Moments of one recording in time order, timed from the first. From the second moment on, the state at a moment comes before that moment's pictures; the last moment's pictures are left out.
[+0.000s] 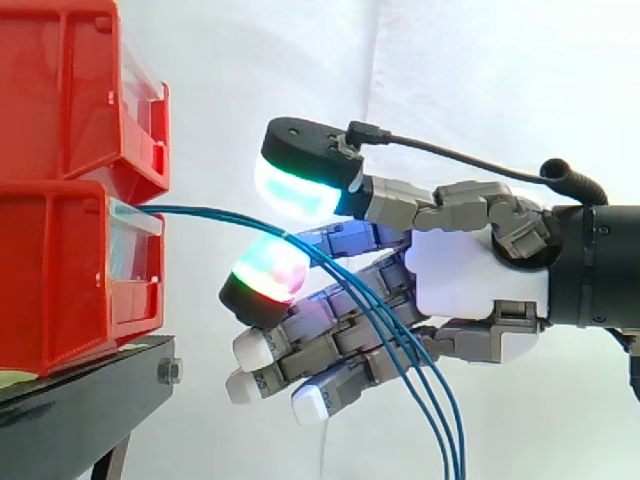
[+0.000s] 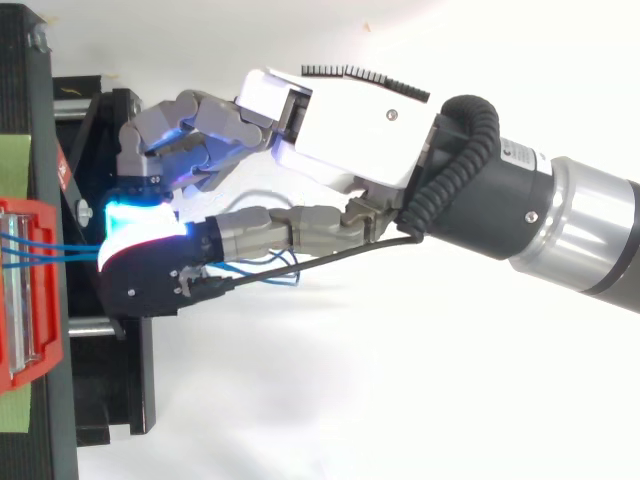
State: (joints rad) arm 0.16 -2.36 -1.11 -2.73 -1.08 -0.29
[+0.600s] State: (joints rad) arm 0.16 -2.36 -1.11 -2.73 -1.07 -0.29
